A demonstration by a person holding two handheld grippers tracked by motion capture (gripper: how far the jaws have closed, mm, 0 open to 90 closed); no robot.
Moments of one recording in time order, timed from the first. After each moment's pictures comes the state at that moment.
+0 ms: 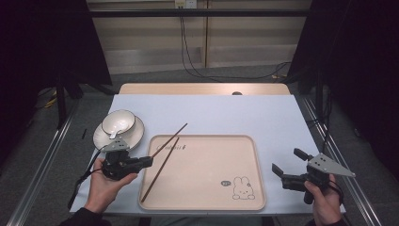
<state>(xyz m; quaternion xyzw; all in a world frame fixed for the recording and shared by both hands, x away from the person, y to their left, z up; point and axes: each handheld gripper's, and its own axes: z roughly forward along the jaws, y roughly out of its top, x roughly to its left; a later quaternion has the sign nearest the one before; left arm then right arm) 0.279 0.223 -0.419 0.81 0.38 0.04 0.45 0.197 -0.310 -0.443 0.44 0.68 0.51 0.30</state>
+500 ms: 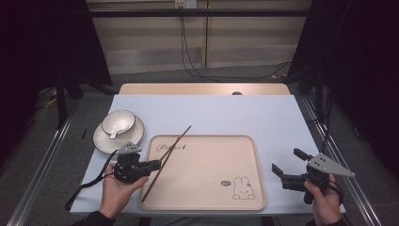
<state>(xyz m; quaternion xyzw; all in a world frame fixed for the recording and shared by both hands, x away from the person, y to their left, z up) 0.268 0.194 -0.426 0.80 0.43 0.05 0.43 0.197 -0.310 -0.444 0.44 0.68 0.50 0.30</state>
